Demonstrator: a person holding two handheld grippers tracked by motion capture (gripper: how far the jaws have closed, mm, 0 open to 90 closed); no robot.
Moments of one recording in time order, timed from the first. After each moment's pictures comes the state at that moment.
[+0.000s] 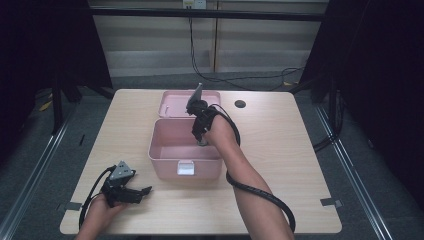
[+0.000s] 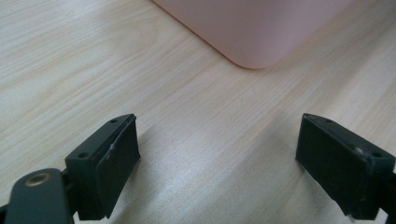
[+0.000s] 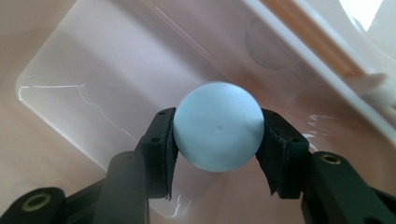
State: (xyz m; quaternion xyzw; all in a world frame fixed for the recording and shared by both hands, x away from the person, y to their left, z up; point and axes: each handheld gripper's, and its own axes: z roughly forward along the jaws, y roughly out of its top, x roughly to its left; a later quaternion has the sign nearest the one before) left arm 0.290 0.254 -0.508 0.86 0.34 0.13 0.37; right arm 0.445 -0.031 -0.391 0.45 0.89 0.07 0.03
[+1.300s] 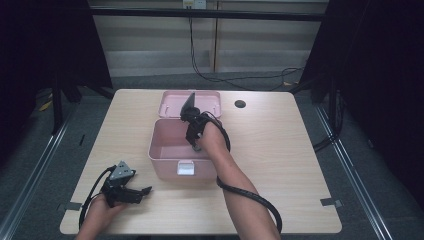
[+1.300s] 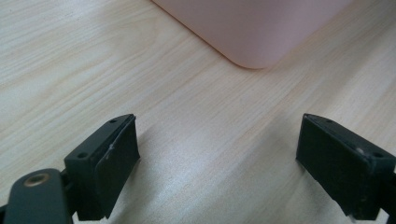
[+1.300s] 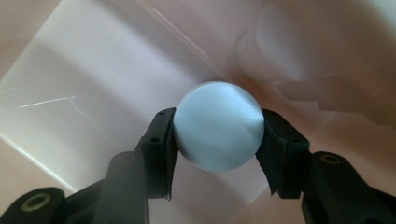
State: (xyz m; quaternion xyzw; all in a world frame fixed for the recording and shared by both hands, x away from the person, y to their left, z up) left arm 0.290 0.254 -0.508 0.86 0.34 0.14 0.37; right arm 0.452 -0.011 -0.426 0.45 0.89 0.07 0.04
